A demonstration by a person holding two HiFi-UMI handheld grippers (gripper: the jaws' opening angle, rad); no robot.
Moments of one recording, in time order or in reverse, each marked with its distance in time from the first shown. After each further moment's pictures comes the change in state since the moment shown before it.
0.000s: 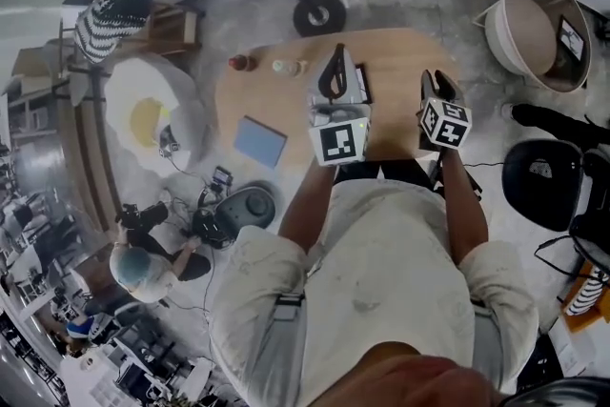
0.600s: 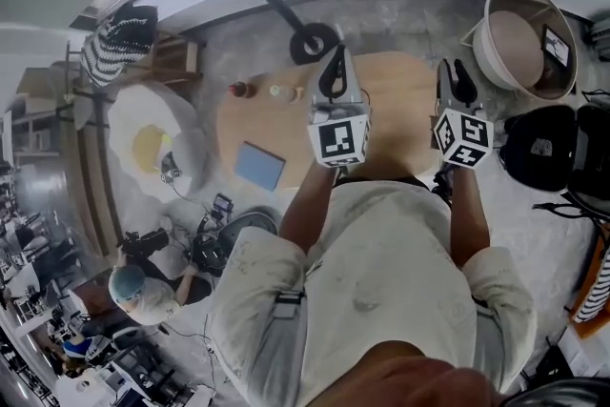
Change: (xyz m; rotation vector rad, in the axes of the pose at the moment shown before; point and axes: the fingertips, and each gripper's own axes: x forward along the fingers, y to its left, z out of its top) left arm 0.017 -0.034 0.039 -0.010 -0.049 -0.070; right arm -0.106 -0.005 0.154 -0.118 -0.425 -0.022
